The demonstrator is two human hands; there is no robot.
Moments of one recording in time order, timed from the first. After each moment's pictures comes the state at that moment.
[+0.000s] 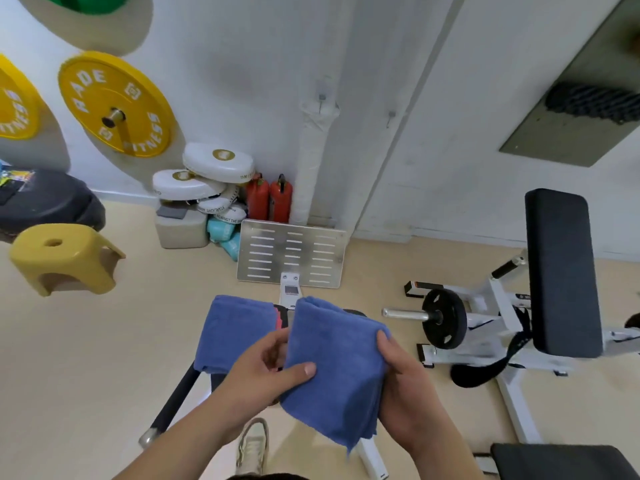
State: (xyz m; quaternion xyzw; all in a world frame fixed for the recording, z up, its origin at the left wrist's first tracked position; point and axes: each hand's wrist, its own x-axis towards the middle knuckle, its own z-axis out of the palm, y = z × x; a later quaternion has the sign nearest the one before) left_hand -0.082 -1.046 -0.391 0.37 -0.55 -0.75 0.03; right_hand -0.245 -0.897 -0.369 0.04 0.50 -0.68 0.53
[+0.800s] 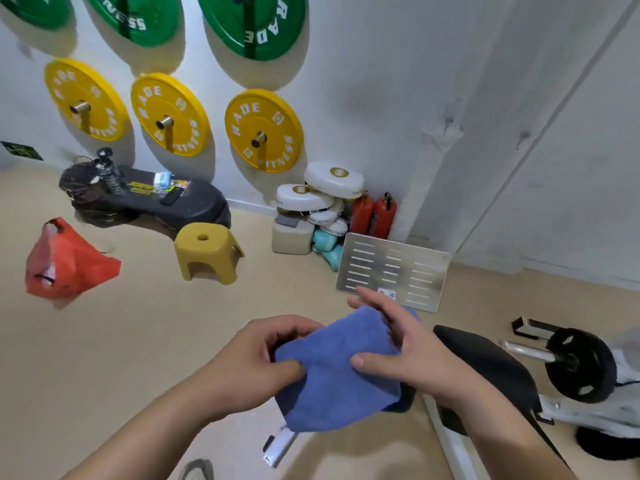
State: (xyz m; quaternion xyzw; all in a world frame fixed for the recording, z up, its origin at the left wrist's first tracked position) left_hand 0.168 -1.144 -0.311 0.35 -0.72 -0.59 0.09; right_hand -0.064 -1.038 -0.328 -0.45 0.66 -0.37 0.48
